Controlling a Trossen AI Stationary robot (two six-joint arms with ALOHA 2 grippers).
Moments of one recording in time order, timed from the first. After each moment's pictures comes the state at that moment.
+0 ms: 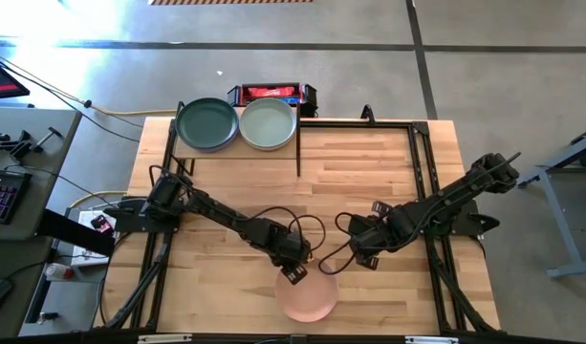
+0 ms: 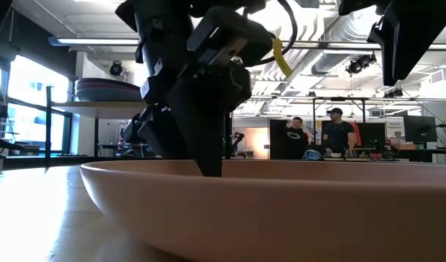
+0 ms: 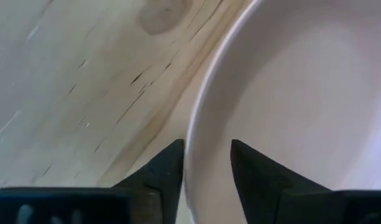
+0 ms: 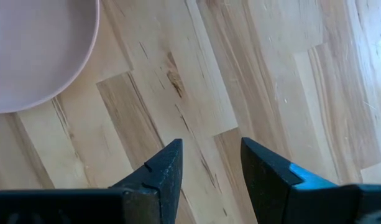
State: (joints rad) left arm -0.31 2.07 1.39 -0.50 0.13 -1.02; right arm 0.48 1.50 1.20 -1.14 0.21 0.81
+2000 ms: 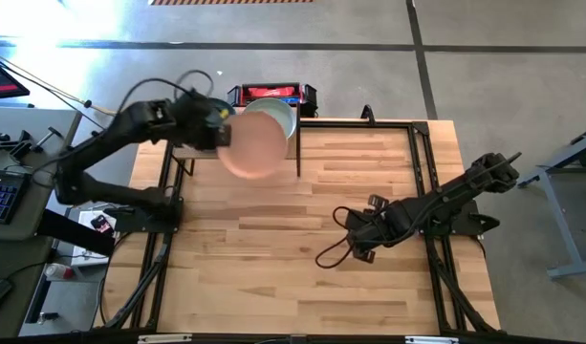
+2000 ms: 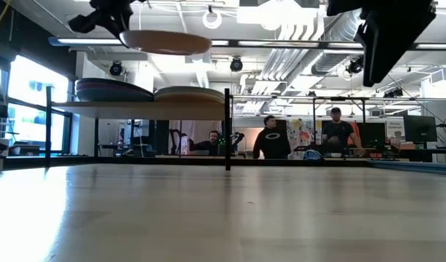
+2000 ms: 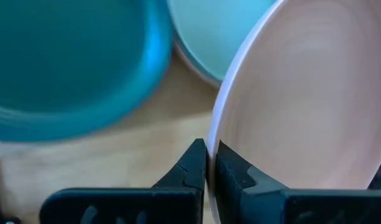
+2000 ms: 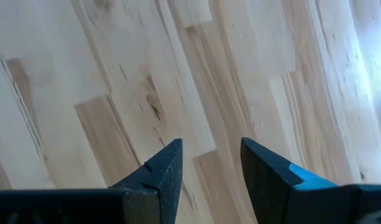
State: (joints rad) left arm 0.50 1.15 1.39 -1.22 -0.08 -0.93; right arm 0.44 1.50 1.20 -1.12 0.28 0.72
